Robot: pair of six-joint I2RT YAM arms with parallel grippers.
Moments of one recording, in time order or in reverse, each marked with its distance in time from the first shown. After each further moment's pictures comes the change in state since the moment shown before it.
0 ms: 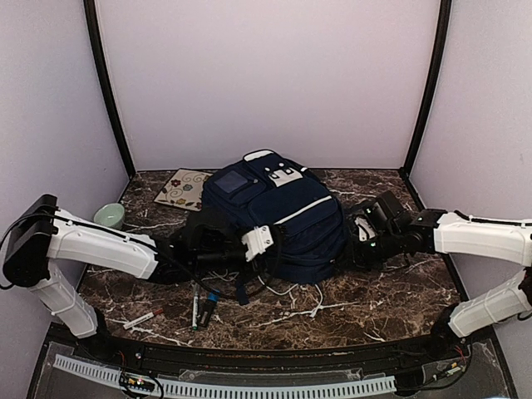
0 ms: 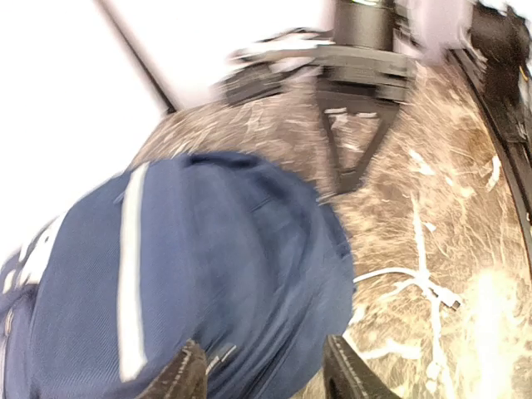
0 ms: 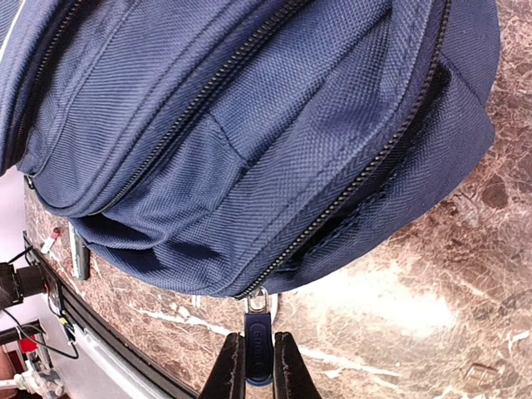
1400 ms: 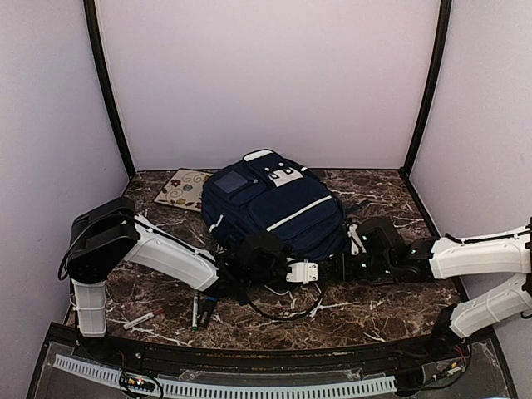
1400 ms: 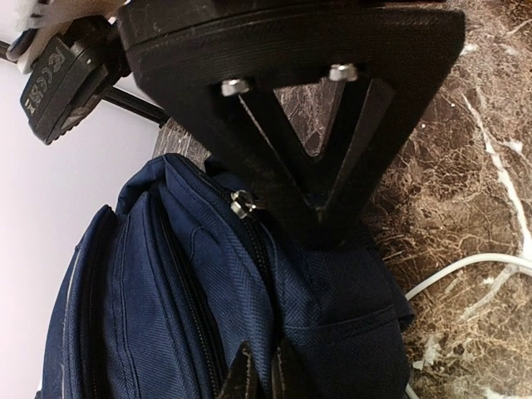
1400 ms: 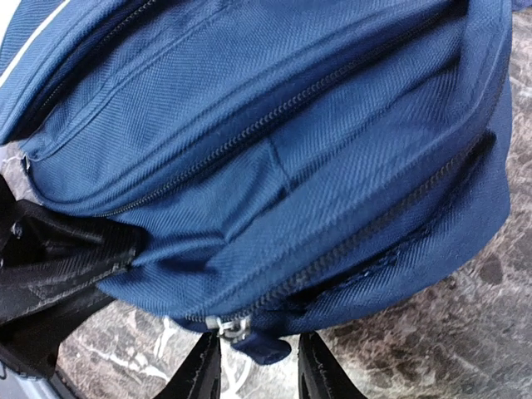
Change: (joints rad) left arm -0.106 0.459 0.277 0.127 -0.206 0.473; right arm 0.166 -0.031 -0.216 0.399 0.278 -0.090
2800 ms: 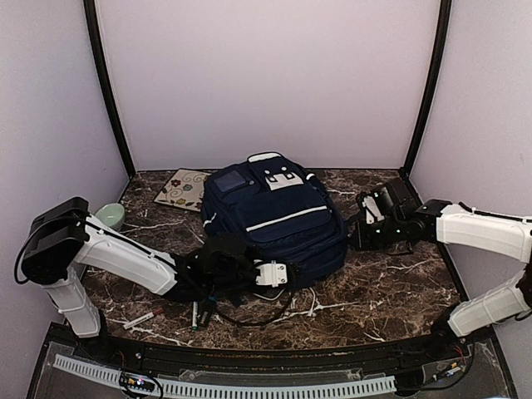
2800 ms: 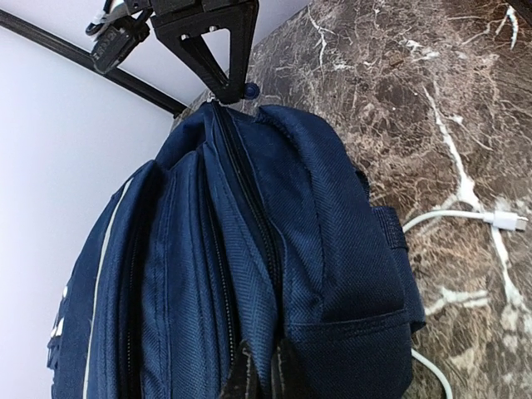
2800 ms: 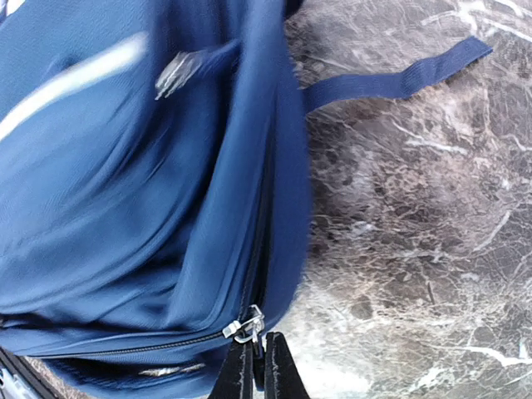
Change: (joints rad) left arm 0.003 -0.261 -0.271 0.033 0.005 -0.052; right arm -0.264 0.031 0.251 -0.349 -0.058 -0.168
